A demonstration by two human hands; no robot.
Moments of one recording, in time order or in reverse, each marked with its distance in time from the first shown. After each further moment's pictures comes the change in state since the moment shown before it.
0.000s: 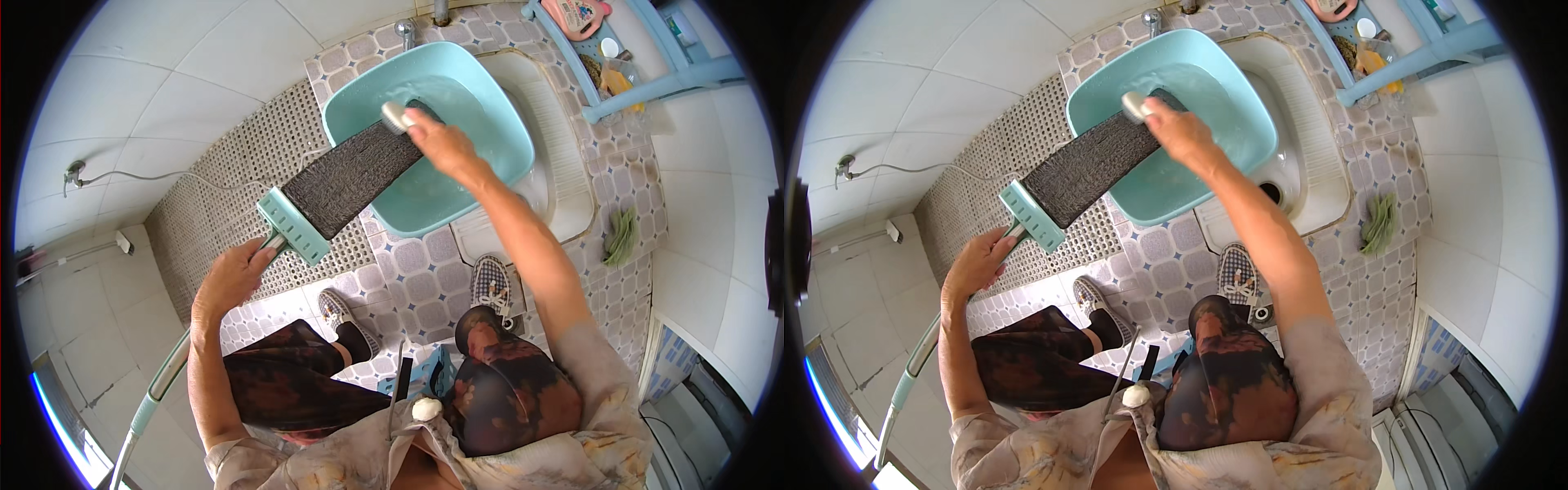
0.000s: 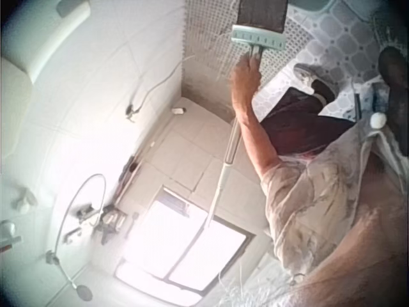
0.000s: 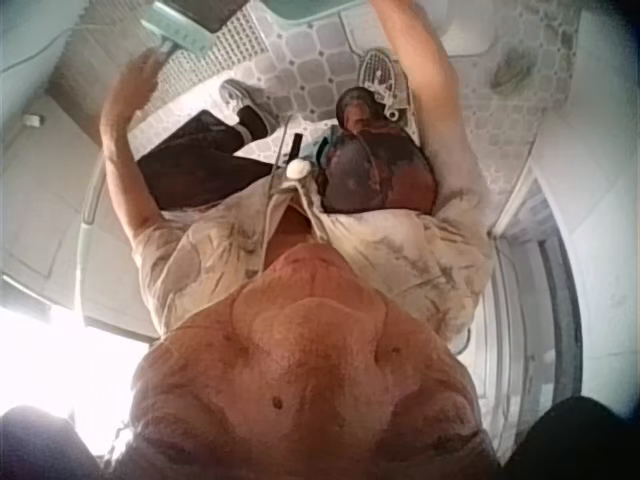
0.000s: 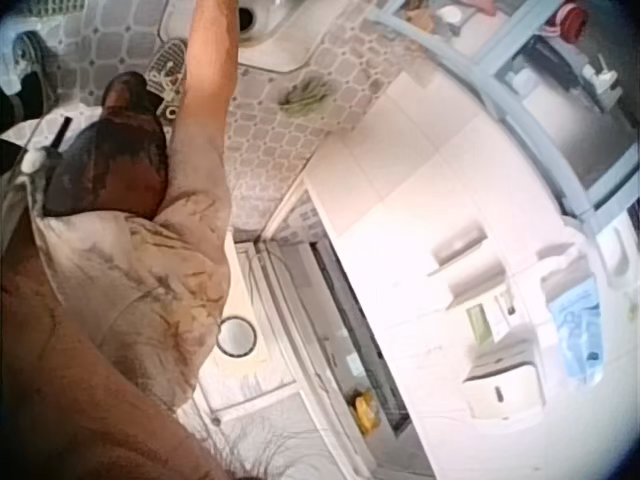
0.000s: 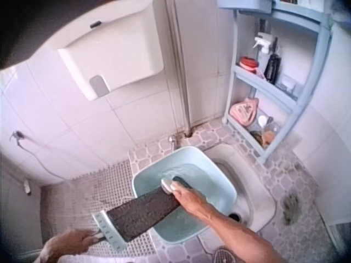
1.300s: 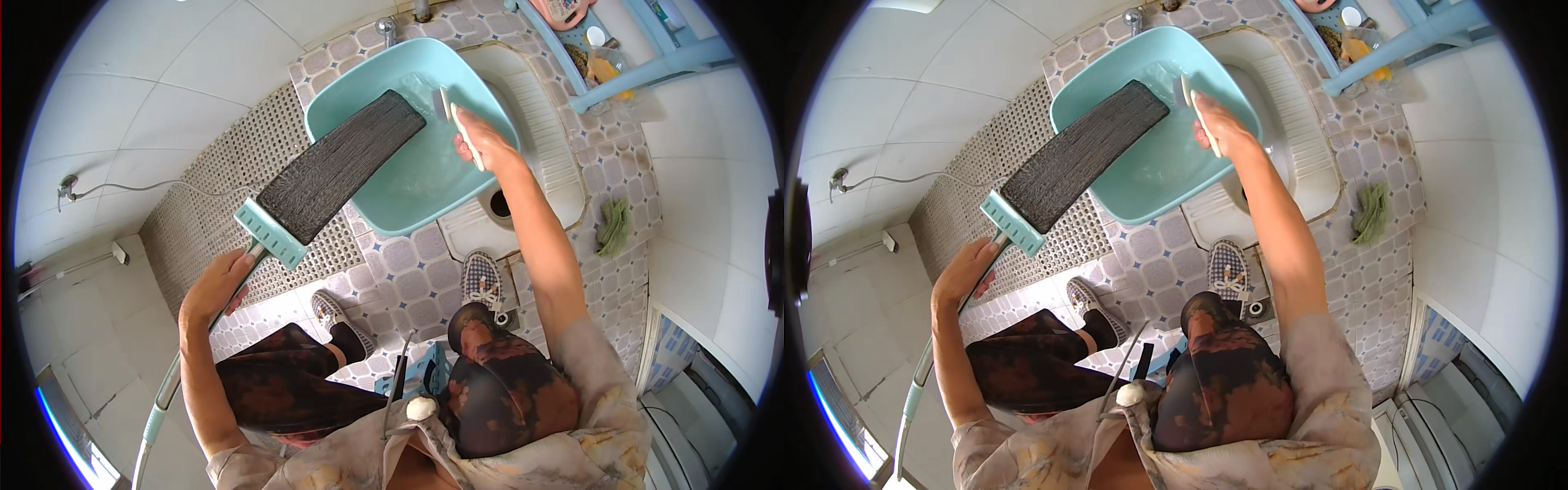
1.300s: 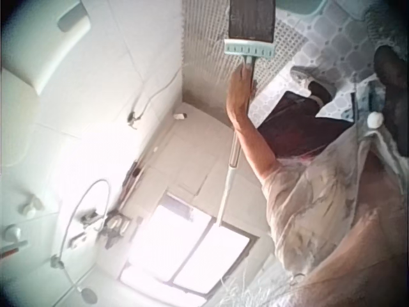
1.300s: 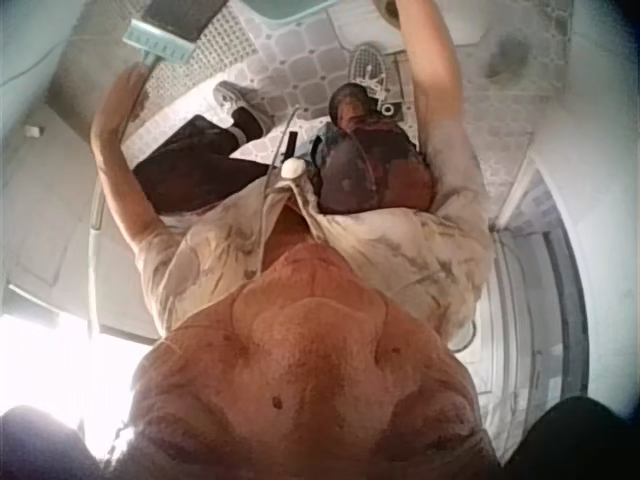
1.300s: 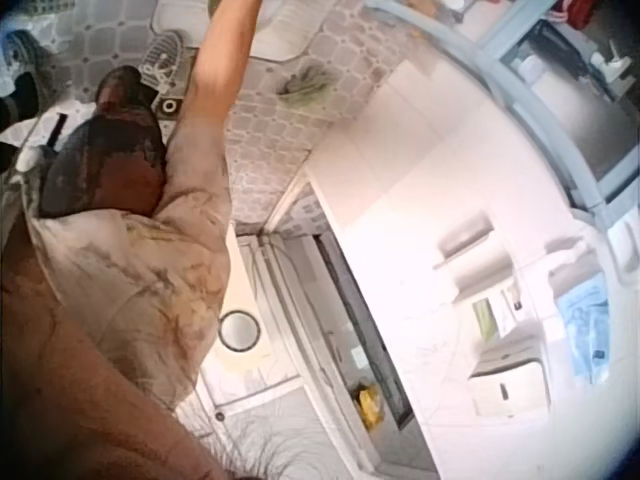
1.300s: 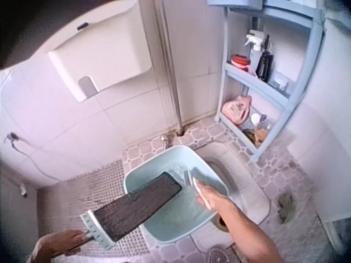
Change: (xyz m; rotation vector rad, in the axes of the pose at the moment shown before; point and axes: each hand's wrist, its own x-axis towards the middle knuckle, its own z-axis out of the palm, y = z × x) left_hand -0.001 -0.021 -0.003 -0.234 -0.157 -0.098; right_hand 0.003 0.075 -0.039 1.127 -0.215 0.597
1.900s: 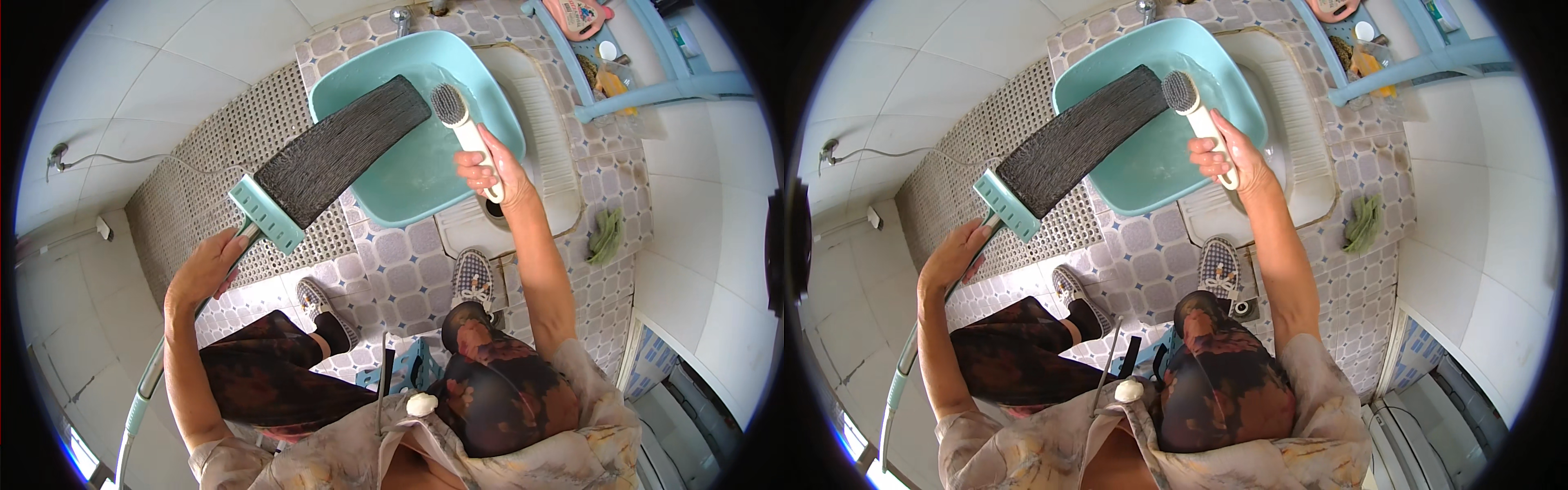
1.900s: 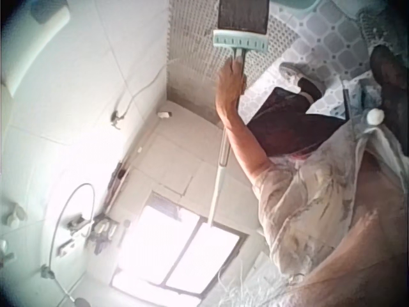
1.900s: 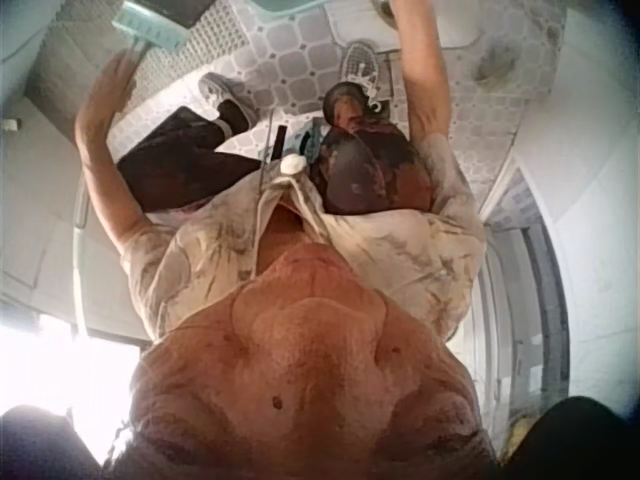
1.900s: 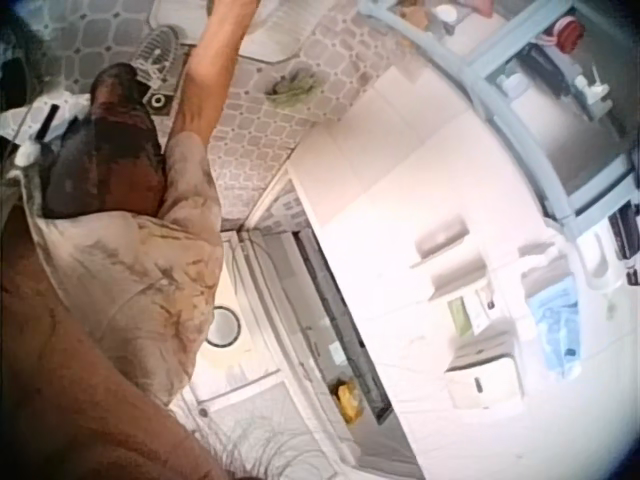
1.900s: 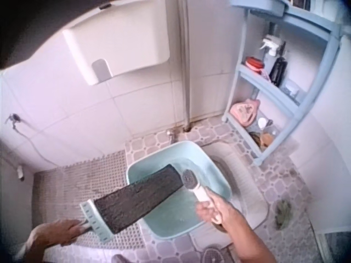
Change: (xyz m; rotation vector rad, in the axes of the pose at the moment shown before) left_hand 0.005 0.003 0.006 0.114 0.067 0.088; right_hand -0.067 0.024 -0.008 0.613 -0.655 0.079
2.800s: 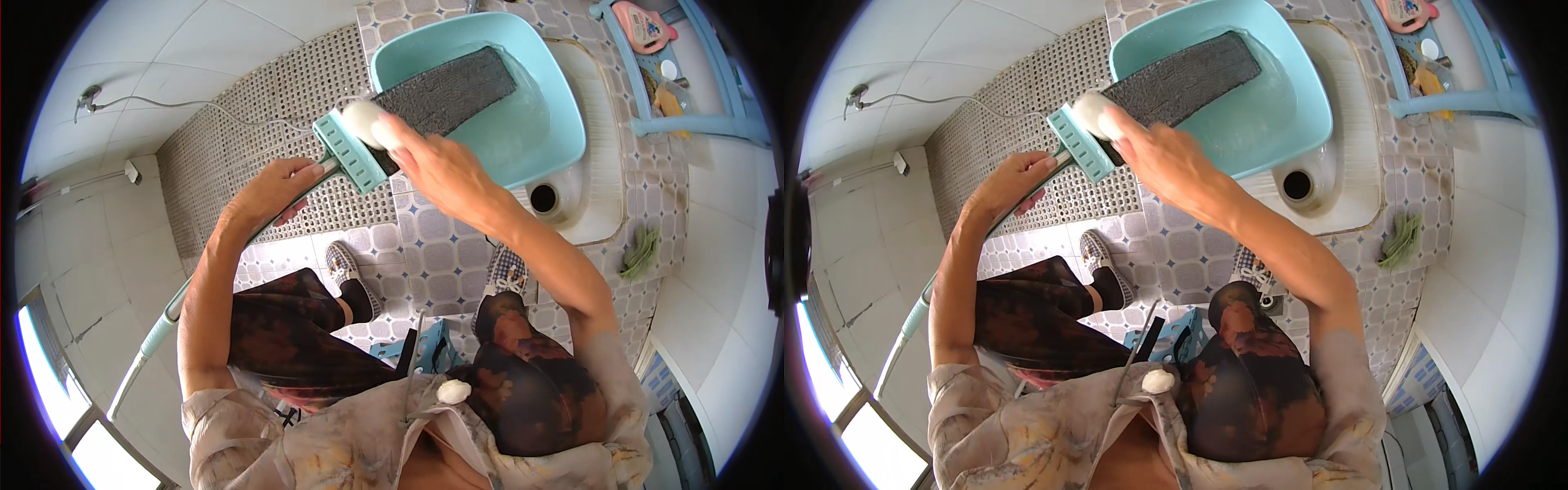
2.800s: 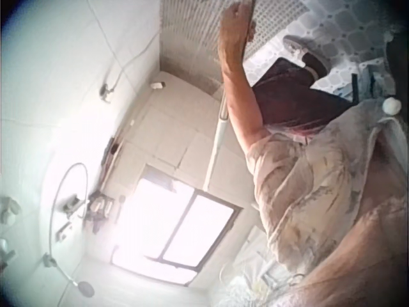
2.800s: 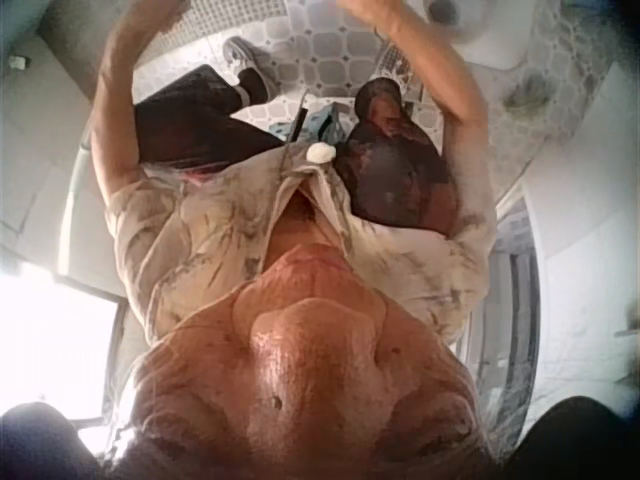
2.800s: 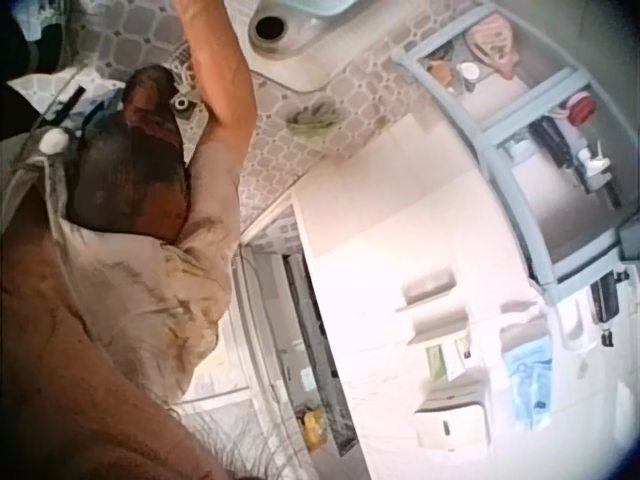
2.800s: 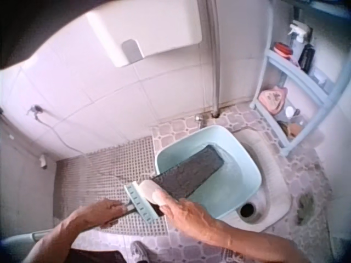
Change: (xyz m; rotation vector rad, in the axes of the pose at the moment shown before) left_hand 0.045 0.014 0.018 -0.228 -0.105 0.034; right_hand 0.056 0.111 0.136 -2.015 0.143 -0.497
